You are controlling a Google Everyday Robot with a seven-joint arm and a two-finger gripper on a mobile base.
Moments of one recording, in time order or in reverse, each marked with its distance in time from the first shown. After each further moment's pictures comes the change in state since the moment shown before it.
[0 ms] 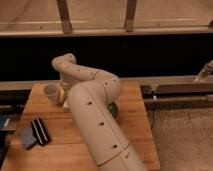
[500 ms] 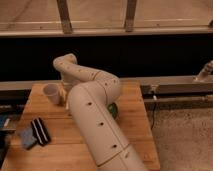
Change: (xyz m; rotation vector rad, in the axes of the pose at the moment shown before) arm 0.005 -0.010 -0.001 -0.011 0.001 0.024
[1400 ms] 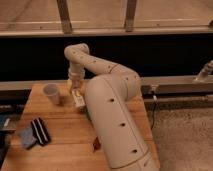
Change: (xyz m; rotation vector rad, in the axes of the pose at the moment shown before) arm 0.011 -0.029 -0.086 -0.071 -0.169 0.012
